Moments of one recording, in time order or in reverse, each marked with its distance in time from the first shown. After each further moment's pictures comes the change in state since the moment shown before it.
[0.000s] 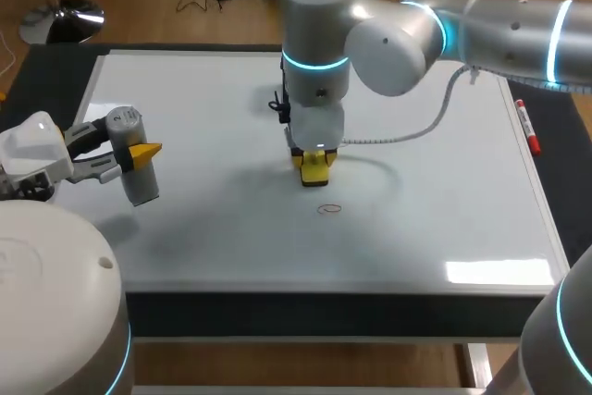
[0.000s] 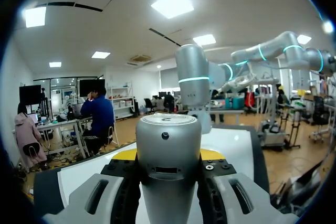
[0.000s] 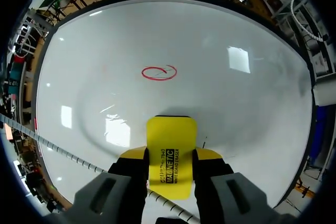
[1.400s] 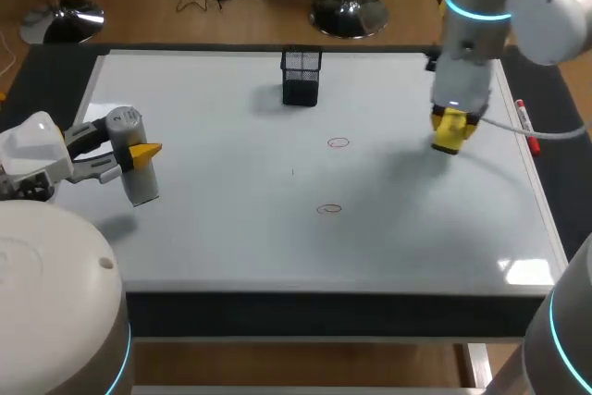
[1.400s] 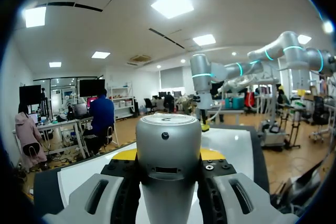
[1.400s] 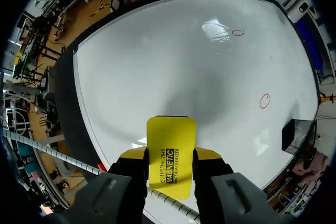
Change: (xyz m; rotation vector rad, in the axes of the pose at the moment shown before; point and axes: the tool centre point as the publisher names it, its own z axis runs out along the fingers) left arm 0.000 0.000 0.000 0.000 0.000 0.000; right arm 0.261 -0.015 -0.038 -0.016 -0.006 0.557
